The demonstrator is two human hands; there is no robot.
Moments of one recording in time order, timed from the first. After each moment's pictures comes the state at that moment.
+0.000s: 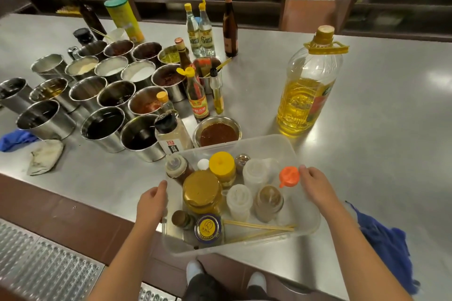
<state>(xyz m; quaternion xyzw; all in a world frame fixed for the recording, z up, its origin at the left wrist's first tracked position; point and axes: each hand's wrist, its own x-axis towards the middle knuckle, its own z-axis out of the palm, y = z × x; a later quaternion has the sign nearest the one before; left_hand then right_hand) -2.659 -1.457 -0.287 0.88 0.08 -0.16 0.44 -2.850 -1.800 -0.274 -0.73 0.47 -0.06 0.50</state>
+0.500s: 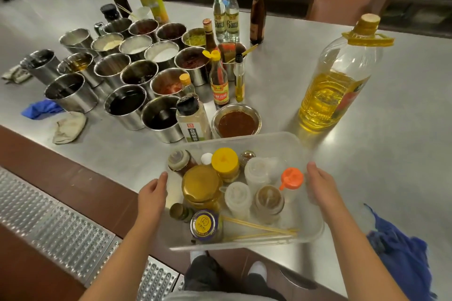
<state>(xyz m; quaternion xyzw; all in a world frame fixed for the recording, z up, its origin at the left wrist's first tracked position) -2.675 -1.412 -0.299 0.85 0.14 -0.09 0.51 -2.839 -1.765 -0.279 -0.66 0.46 -0.10 0.59</state>
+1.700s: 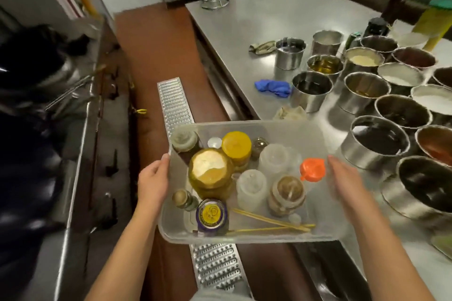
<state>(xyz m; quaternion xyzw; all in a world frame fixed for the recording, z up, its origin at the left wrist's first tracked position) -2.641 -0.913 -0.207 0.75 0.36 0.19 0.52 -2.514 -1.288 -0.219 -0.78 0.13 0.10 0.61</state>
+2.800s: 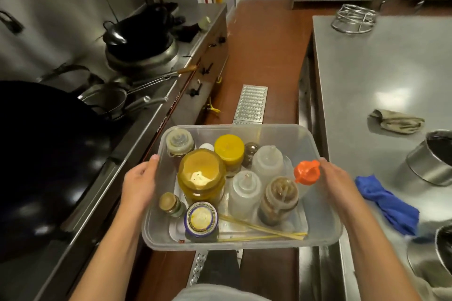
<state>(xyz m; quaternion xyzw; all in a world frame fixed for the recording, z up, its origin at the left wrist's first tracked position) -2.495 -0.722 -0.195 0.63 0.58 0.31 0.42 -2.170 -0.967 -0.214 -0.80 -0.09 0.28 0.53</state>
